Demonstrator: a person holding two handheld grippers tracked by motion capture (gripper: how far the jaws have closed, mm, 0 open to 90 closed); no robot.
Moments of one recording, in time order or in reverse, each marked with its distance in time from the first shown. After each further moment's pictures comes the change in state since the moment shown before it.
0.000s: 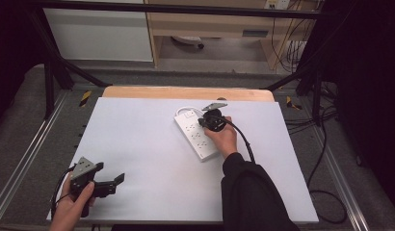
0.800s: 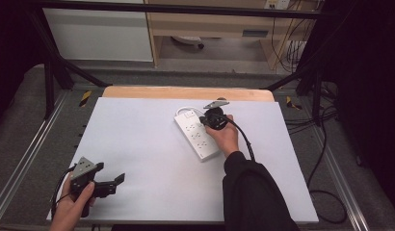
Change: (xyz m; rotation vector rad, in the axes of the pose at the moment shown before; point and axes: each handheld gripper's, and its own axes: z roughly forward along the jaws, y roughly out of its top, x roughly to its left) left arm 0.000 0.000 0.000 0.001 -0.001 0.001; right arm -0.004 0.004 -0.006 -0.010 0.000 0.002
